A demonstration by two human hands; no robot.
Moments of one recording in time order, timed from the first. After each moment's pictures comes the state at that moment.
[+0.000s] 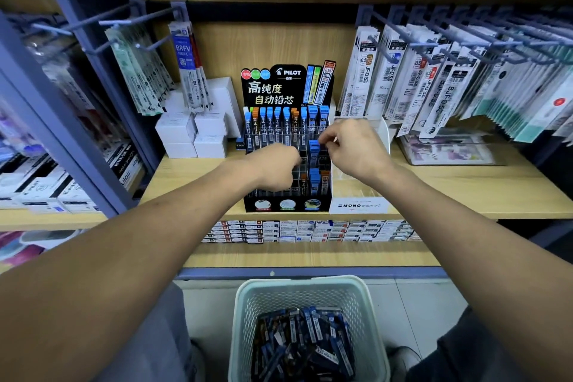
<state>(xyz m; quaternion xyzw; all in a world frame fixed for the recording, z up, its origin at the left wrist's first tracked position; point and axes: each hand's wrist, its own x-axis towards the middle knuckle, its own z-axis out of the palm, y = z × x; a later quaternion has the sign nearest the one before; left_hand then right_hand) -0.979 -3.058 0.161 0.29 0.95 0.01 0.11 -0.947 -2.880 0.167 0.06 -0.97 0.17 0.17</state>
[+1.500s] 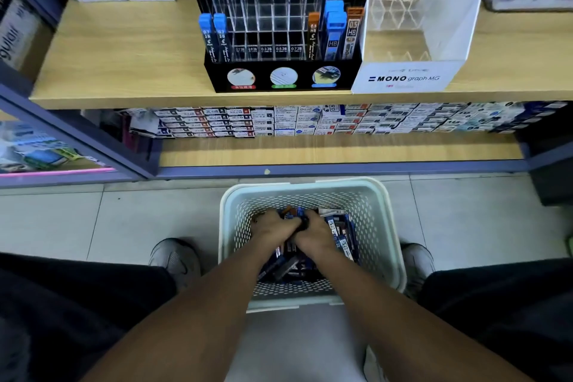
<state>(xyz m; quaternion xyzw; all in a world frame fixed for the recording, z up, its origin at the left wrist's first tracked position) -0.847 -3.057 -0.209 -0.18 0.83 0.32 0.42 -0.802 -2.959 -0.186 -0.30 -0.79 0.46 -0.28</state>
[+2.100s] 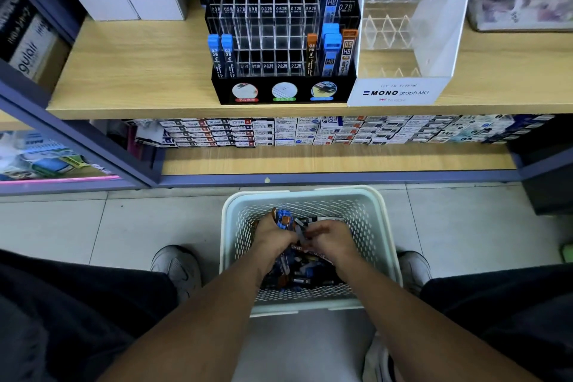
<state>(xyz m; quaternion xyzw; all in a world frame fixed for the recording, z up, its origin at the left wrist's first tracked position) -0.829 -3.060 -0.167 -0.23 0.74 0.53 0.34 -0.796 -2.927 -0.187 -0.37 -0.68 0.59 -0.22</state>
